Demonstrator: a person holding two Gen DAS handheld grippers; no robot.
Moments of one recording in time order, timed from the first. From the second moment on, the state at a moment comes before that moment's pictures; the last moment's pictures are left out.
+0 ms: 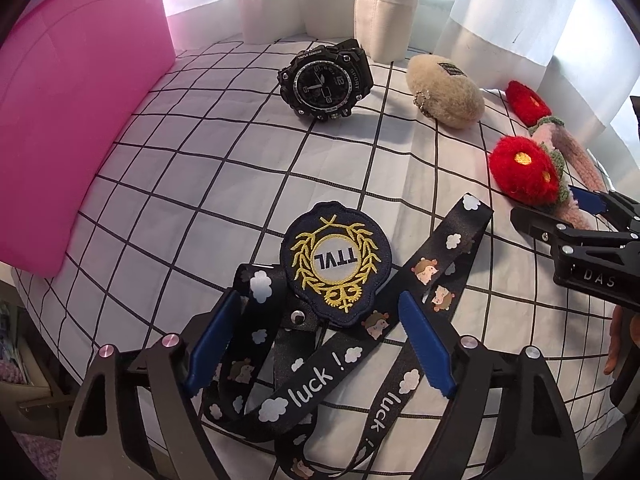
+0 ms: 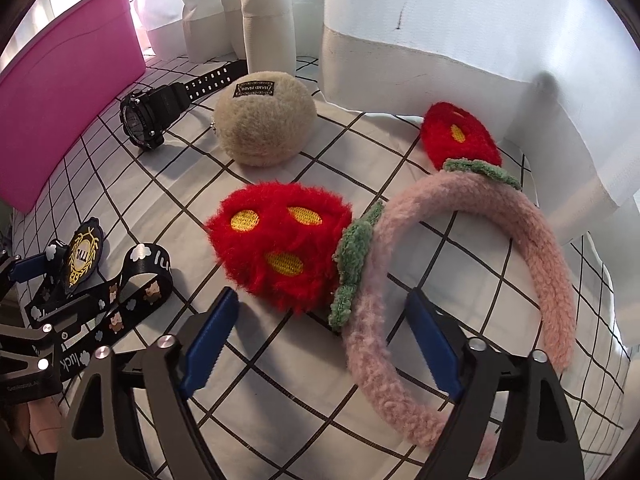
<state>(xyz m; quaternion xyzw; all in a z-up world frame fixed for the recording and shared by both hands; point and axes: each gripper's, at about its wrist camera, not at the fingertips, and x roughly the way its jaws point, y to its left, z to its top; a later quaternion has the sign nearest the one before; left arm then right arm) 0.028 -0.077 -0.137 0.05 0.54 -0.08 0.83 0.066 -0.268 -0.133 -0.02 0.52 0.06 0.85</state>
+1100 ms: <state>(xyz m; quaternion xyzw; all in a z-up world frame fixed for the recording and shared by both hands) 0.019 -0.071 -0.099 0.03 0.51 -0.09 0.85 0.018 -0.258 -0.085 0.01 0.46 0.05 0.89</state>
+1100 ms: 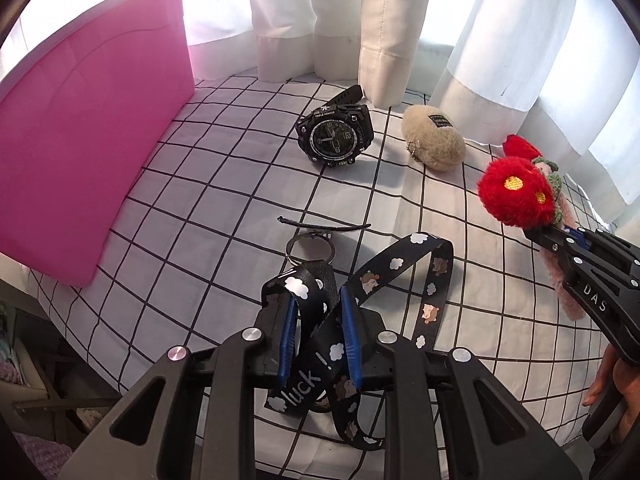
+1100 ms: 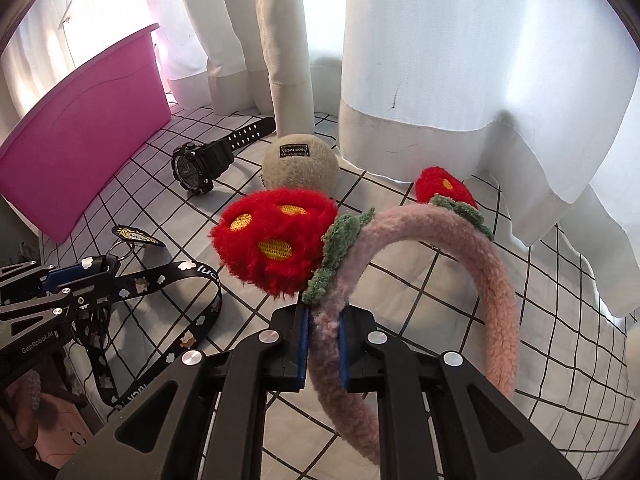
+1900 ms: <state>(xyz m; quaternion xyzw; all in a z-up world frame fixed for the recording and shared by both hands) 0.023 -0.026 0.022 0.01 0.42 -0.09 0.90 0.003 -0.210 0.008 0.02 0.37 0.07 0.92</state>
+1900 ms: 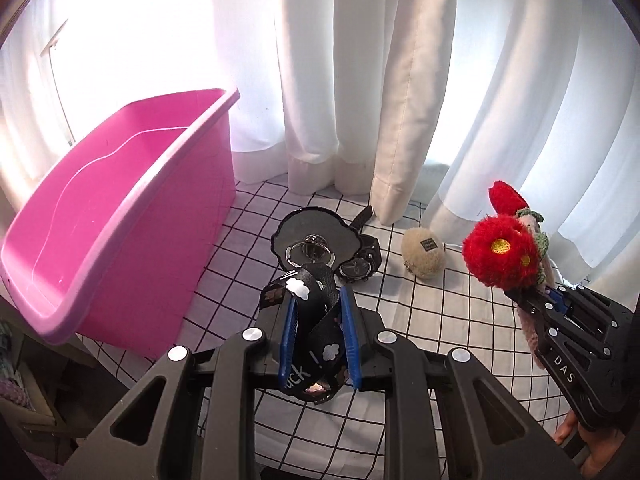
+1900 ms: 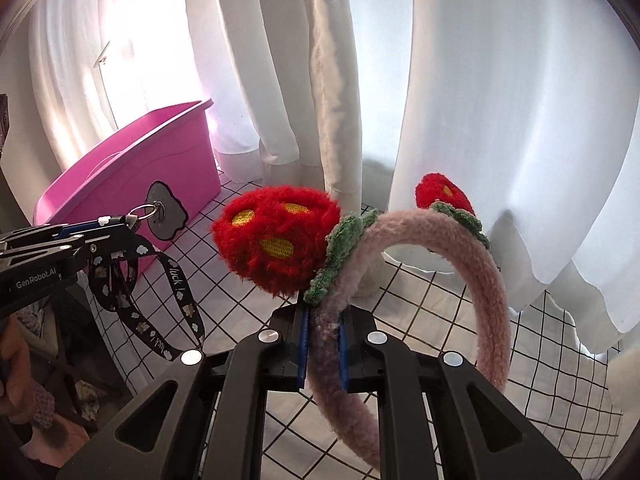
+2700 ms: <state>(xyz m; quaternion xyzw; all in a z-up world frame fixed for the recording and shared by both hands) 0.103 0.122 0.146 -0.02 0.32 -0.02 0.95 0.082 -0.049 0.142 -0.05 0.26 0.18 0.95</state>
